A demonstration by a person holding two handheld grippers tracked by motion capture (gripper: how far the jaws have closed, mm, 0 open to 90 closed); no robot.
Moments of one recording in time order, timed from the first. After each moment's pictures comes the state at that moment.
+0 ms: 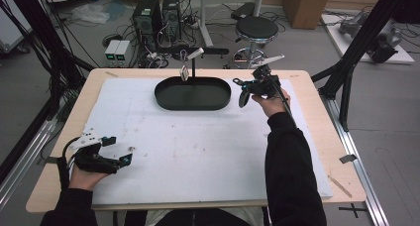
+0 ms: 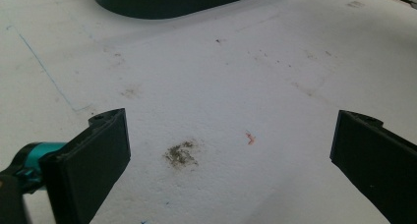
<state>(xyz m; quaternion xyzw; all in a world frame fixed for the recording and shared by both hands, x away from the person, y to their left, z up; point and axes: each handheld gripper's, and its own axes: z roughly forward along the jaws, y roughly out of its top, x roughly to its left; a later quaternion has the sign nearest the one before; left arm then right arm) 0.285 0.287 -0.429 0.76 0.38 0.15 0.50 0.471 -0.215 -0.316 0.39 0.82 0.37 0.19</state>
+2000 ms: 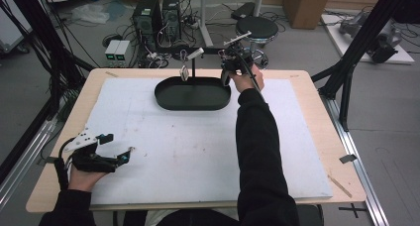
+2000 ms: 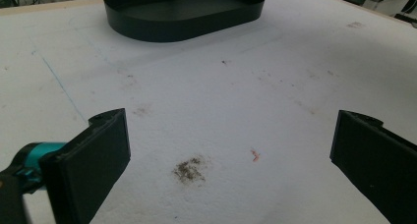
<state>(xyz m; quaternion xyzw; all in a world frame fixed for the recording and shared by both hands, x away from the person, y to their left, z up) 0.282 0.290 -0.425 0.74 0.38 0.18 0.53 0.541 -0.142 -0.298 0.41 0.81 0.34 0.26</state>
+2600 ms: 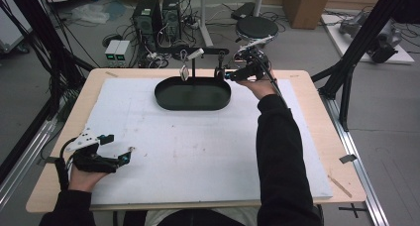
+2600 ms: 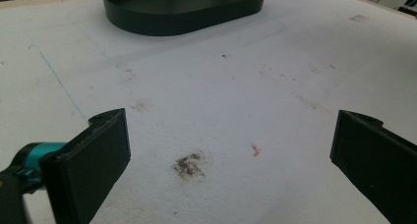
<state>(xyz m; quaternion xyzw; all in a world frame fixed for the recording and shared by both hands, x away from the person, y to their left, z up) 0.283 0.289 -0.427 0.75 0.38 0.18 0.52 0.510 -0.186 -0.292 0.40 0.82 0.37 0.20</state>
